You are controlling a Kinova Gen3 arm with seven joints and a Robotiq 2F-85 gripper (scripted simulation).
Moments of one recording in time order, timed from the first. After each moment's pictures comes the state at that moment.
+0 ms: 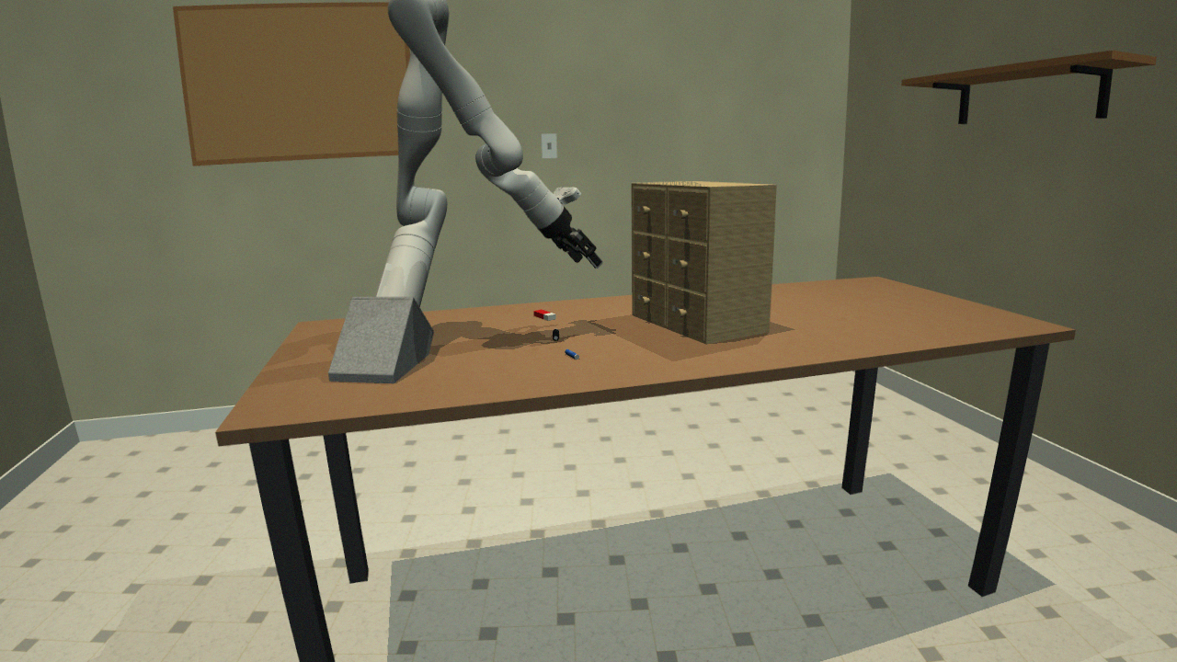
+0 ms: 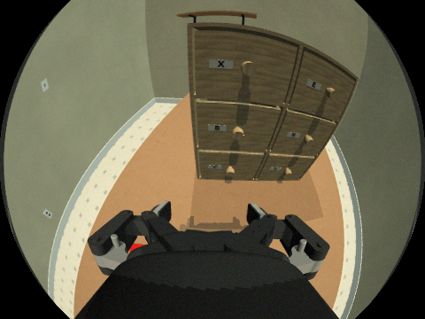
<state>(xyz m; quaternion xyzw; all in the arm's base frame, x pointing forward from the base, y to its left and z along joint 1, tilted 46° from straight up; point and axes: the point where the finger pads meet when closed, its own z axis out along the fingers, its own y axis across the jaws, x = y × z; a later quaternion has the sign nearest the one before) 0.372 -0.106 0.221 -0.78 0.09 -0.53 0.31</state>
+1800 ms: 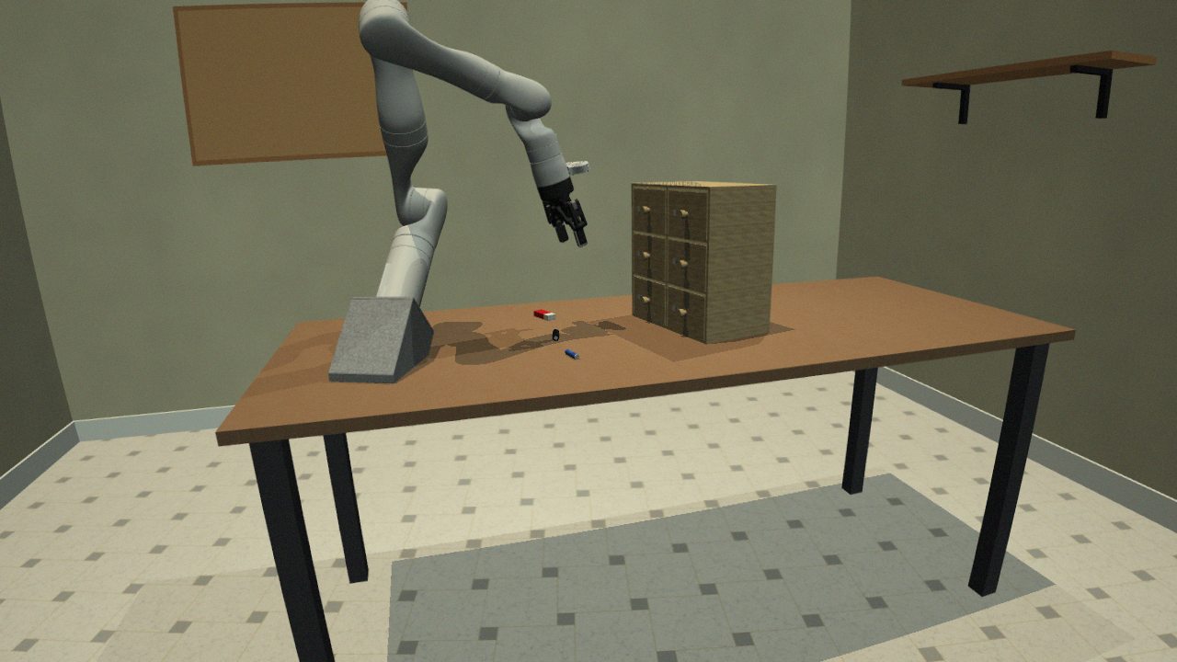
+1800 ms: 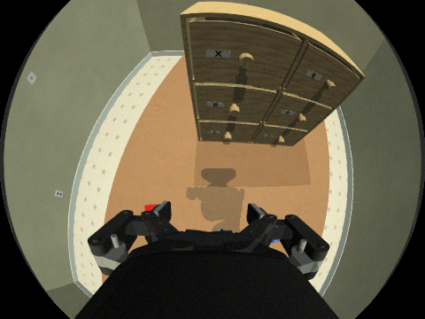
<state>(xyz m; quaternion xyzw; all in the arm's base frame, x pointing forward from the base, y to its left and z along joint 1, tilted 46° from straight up) 0.318 -0.132 0.237 -0.87 0.04 -0.36 0.33</state>
